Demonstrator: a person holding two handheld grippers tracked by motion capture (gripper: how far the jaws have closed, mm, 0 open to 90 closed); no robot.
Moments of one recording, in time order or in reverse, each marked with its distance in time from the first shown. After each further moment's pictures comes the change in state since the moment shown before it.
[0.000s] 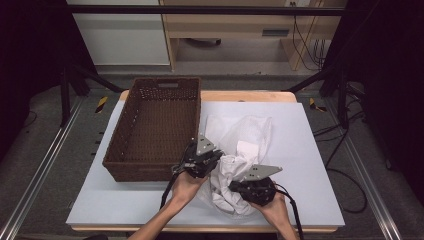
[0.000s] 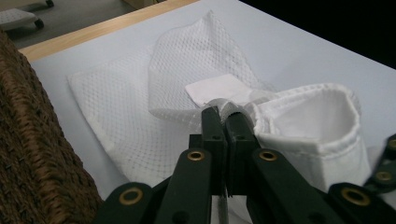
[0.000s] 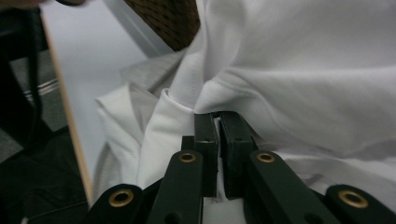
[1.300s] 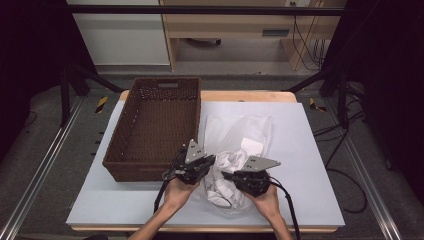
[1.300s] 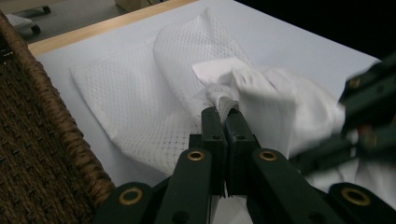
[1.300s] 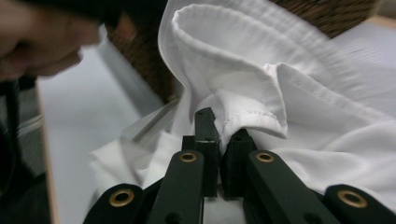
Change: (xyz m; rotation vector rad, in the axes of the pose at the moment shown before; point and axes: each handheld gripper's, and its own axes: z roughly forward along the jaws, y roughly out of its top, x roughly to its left) left arm 0.008 -0.021 -0.017 -0.039 -0.024 -0.010; right arm -0.006 0.016 0.013 -0.138 -0.021 -0.001
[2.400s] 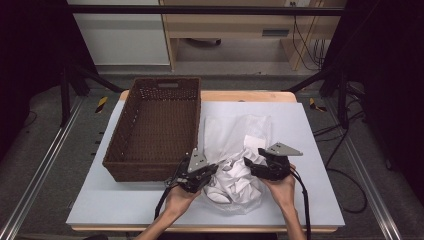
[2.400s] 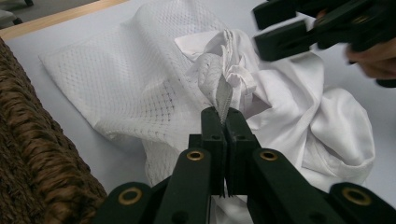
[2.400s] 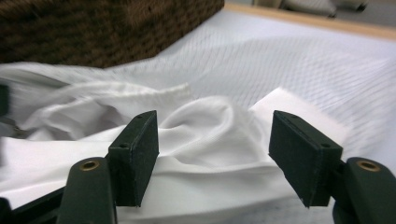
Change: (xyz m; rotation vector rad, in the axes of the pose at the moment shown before) left arm -0.009 -0.022 0.006 0.031 -0.035 0.016; right arm -0.062 -0.011 -0.024 -0.011 -0.340 0.182
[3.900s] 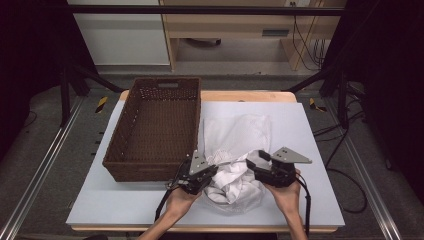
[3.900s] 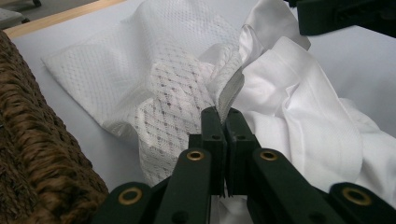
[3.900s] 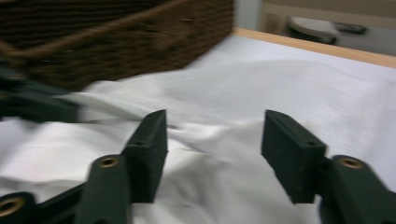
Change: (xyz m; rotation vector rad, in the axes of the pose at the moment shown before) left arm -0.004 -0.004 0.001 0.002 0.023 0.008; right arm 0.012 0.004 -0.035 -0.084 0.008 -0.011
